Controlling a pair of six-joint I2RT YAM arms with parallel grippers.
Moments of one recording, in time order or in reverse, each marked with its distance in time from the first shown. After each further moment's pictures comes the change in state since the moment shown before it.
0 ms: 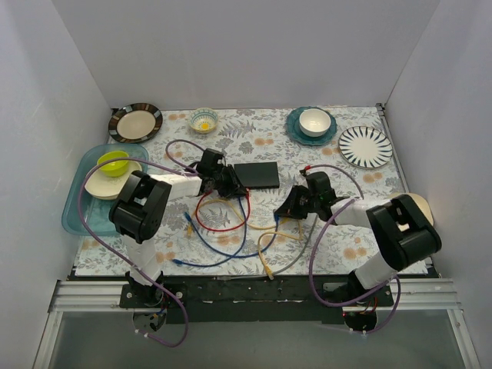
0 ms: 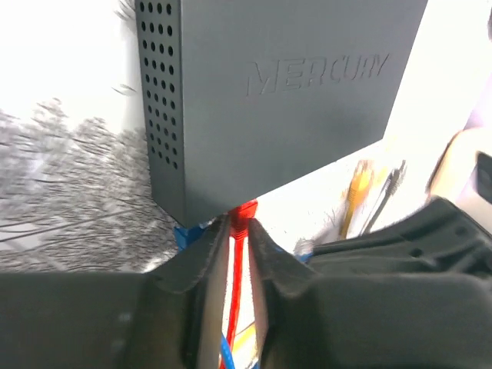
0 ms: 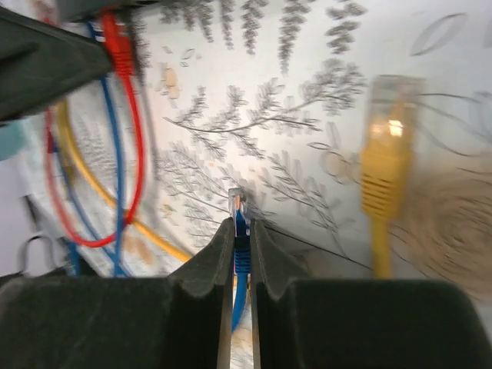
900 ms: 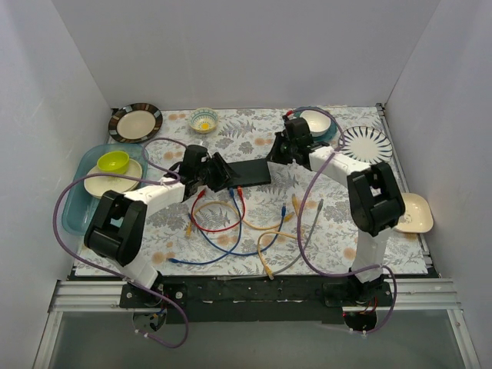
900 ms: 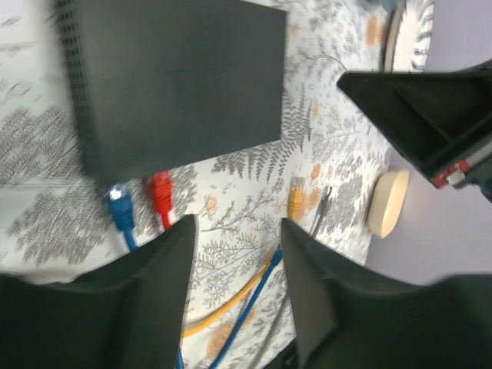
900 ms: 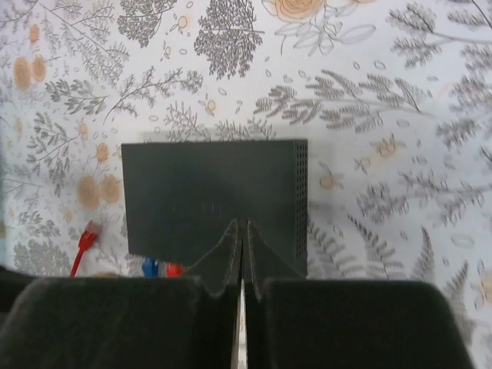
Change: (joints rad) left arm 0.054 -0.241 -0.098 0.079 -0.063 -0.080; right arm -0.002 0.238 0.743 -0.458 0.301 -0.262
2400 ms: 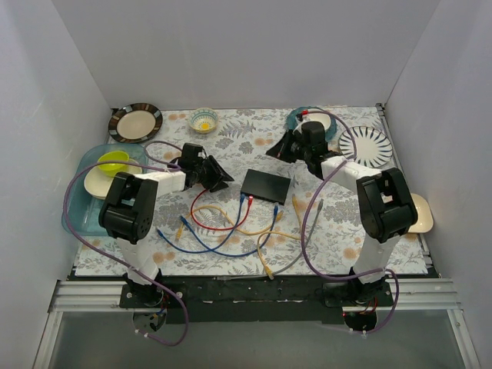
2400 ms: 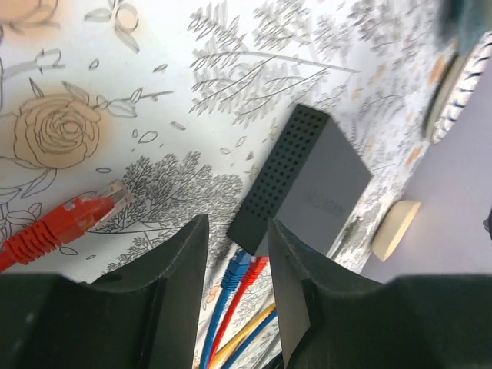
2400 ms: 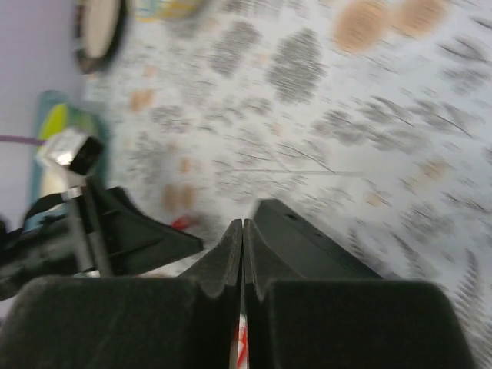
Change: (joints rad) left arm 0.098 0.197 0.082 -0.092 0.072 -0.034; right arm -0.067 -0.030 -0.164 0.313 -0.156 0.150
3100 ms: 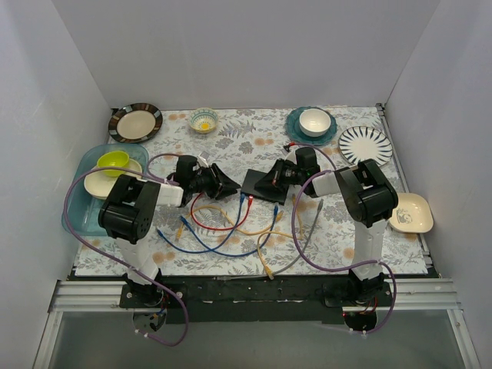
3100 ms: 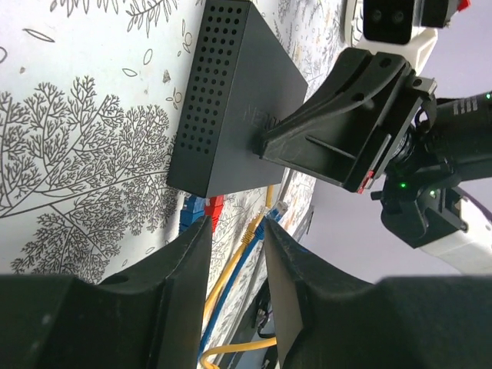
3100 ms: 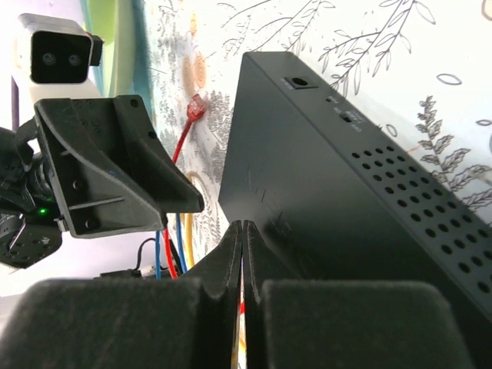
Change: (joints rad) left arm 0.021 -0.016 -0.231 0.452 0.314 -0.077; right arm 0.010 0.203 -0.174 0.357 -0.433 0.256
